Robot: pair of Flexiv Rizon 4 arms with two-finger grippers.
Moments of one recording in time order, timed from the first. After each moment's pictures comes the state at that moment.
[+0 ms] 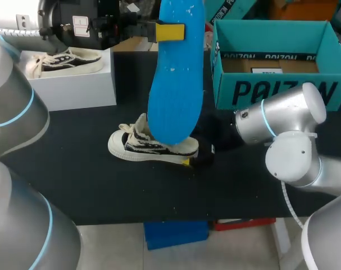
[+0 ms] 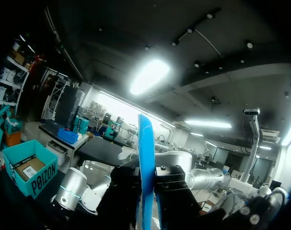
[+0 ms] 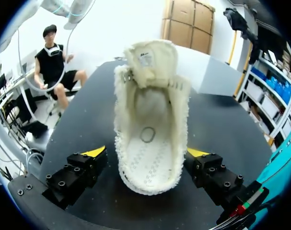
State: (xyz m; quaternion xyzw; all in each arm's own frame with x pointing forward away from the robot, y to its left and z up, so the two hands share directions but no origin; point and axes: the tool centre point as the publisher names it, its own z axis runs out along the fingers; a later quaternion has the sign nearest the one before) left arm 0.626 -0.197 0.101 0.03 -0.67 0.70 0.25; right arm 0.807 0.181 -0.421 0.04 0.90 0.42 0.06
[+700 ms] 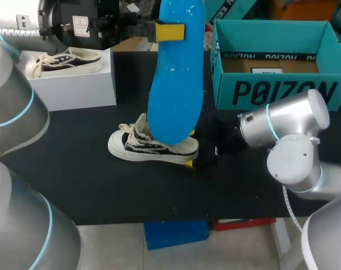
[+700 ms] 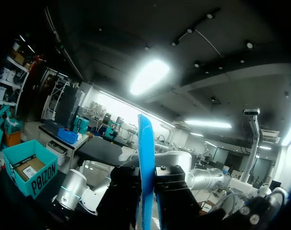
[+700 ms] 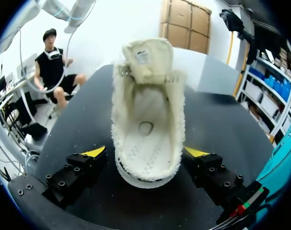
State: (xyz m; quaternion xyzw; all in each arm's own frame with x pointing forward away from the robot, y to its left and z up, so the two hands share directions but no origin) left arm 0.626 -0.197 0.101 0.03 -0.67 0.70 0.25; right arm 0.809 0.172 -0.432 0.04 0.90 0.43 0.06
